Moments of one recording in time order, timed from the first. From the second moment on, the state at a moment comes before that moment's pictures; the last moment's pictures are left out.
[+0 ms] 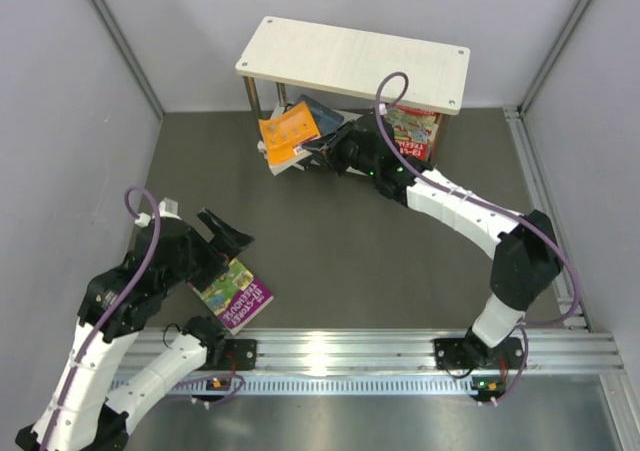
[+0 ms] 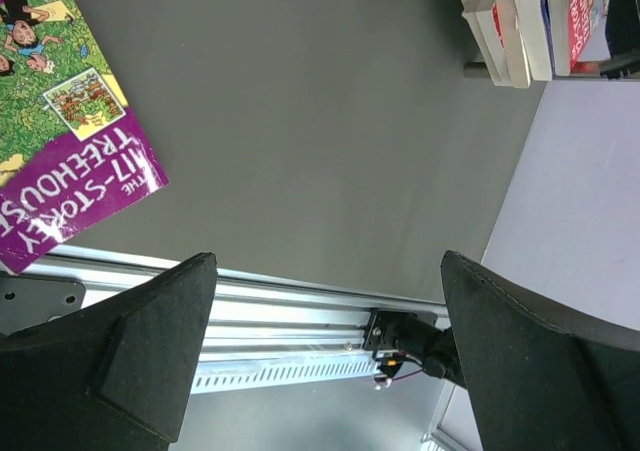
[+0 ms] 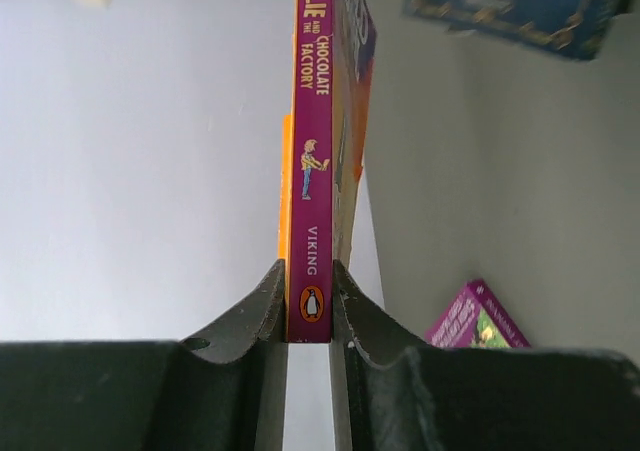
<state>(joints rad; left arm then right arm) -0.50 0.63 1.14 -1.19 -0.10 -1.14 0.71 1.66 1.41 -0.02 -0.07 1.38</state>
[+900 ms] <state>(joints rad) -0.50 0.72 1.26 -1.27 0.00 -0.98 0.75 2.21 1.88 -0.05 0.49 1.68</state>
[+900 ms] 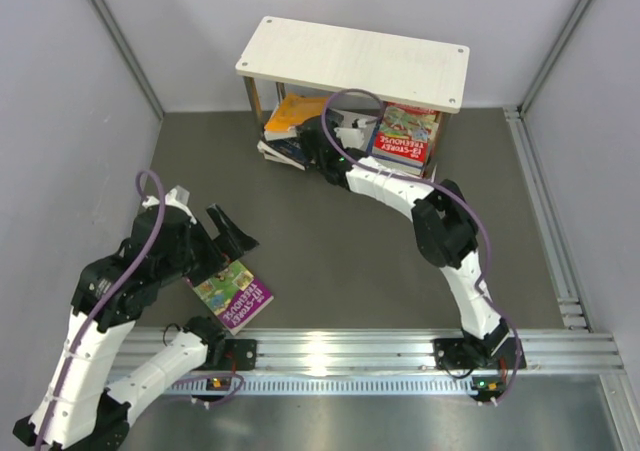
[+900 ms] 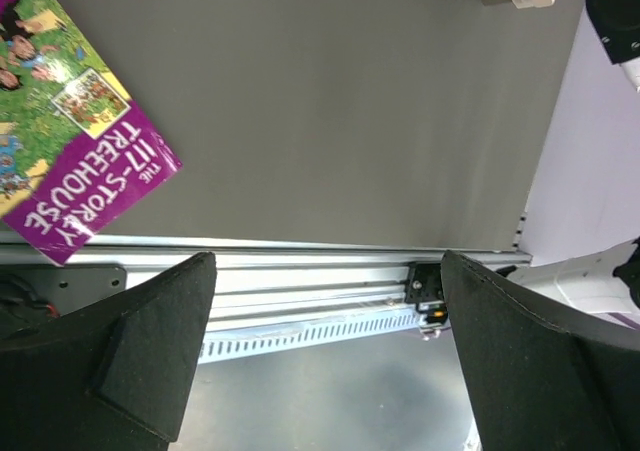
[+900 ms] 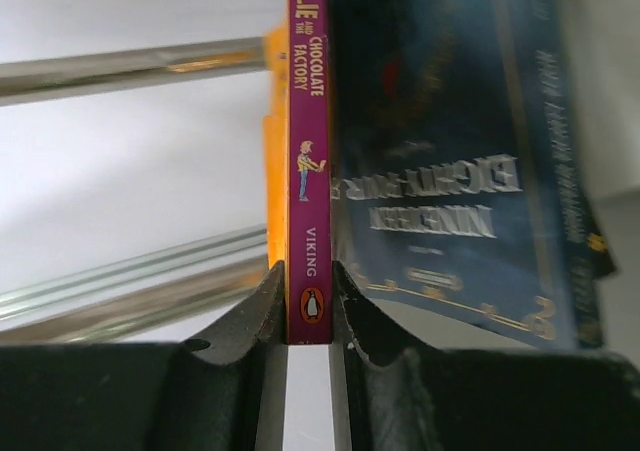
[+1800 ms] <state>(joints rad) -0.50 0.67 1.28 -1.31 -0.07 -0.96 0.78 2.19 1.65 -0.02 0.14 1.70</state>
